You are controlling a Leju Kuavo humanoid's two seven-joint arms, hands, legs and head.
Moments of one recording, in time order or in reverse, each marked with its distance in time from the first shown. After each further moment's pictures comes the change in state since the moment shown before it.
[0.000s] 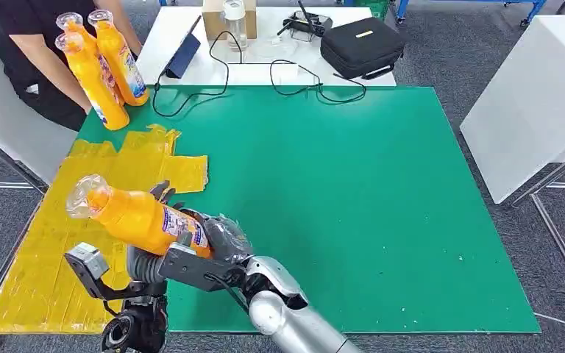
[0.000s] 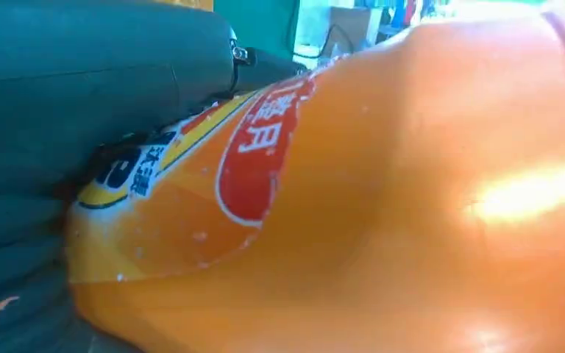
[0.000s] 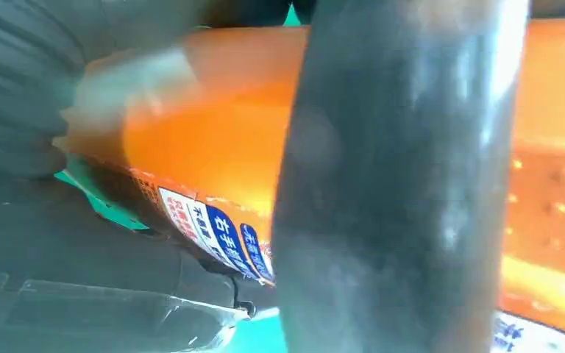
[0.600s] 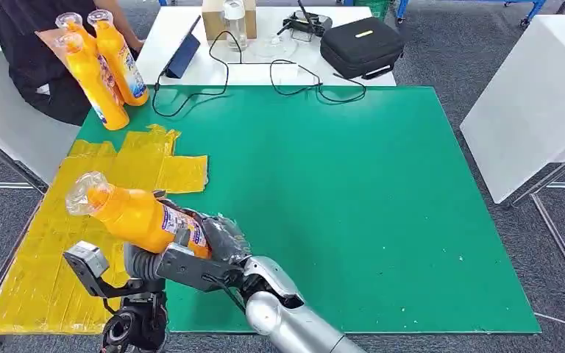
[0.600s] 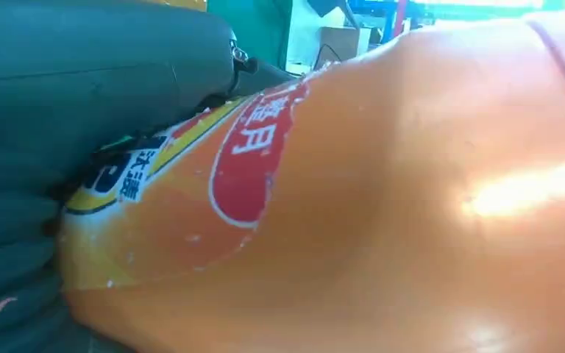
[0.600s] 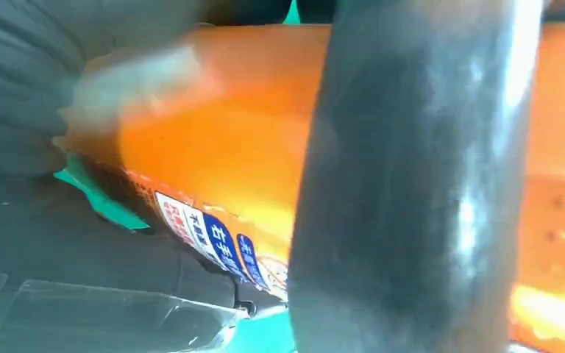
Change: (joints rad) left arm -0.015 0.000 0.010 0.007 -0.037 0.056 -0.031; right arm -0.029 0.001 0.047 0.050 -0.036 -0.073 -0.012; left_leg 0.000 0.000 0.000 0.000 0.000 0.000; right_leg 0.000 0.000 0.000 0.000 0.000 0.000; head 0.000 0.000
